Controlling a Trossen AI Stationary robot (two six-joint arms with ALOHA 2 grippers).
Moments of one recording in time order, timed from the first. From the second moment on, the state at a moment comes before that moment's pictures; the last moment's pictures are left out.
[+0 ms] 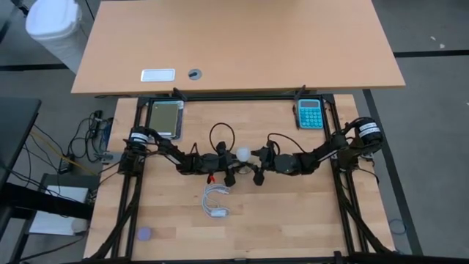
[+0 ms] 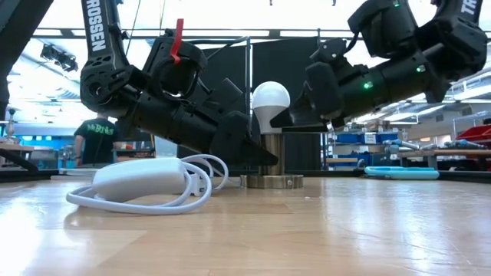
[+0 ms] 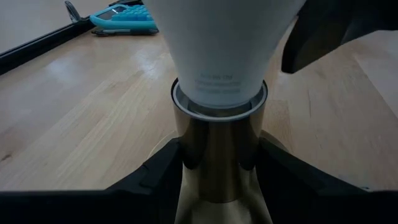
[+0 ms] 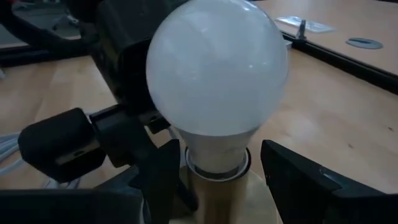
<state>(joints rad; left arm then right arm) -0.06 2.04 0.70 1.00 -0.32 -0.06 0.18 1.72 0.52 0.90 0.52 0.20</state>
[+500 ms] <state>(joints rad) -0.06 2.04 0.70 1.00 -0.32 -0.07 0.13 1.73 0.52 0.90 0.48 0.16</state>
